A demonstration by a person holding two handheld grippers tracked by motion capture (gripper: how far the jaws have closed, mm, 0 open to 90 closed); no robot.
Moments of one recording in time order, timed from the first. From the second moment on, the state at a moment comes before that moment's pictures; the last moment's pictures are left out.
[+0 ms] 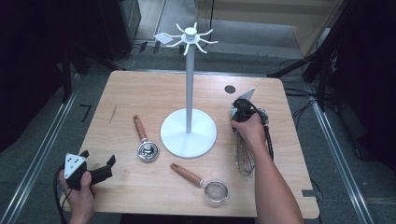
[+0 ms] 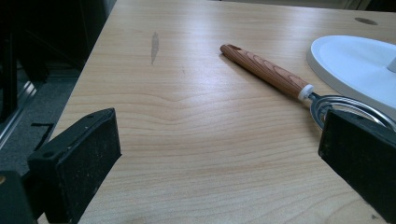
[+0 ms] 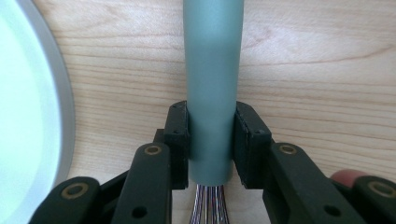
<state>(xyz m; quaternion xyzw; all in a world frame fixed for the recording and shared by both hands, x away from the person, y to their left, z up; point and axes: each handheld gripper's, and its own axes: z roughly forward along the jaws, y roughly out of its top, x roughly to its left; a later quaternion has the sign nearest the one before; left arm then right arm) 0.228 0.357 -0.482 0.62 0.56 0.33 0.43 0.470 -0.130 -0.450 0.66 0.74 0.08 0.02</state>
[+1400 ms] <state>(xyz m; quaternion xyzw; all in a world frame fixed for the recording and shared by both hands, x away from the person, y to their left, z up) 0.228 0.356 -0.482 0.62 0.57 0.34 0.43 0.386 -0.146 -0.362 0.55 0.71 0.42 0.13</state>
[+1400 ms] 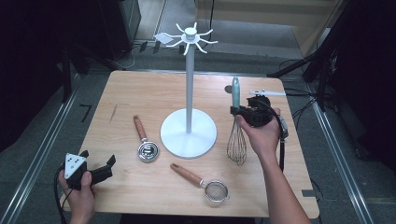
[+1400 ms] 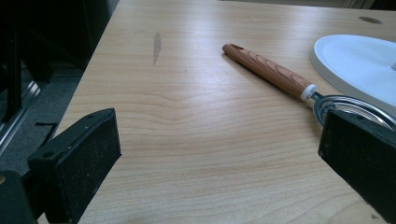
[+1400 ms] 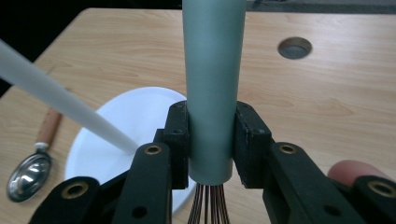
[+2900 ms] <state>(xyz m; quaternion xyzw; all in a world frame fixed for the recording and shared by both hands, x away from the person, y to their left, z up) 0.228 0.356 -0.482 0.62 0.56 0.34 0.43 0.326 -0.102 -0.296 0.38 0.69 0.59 0.17</state>
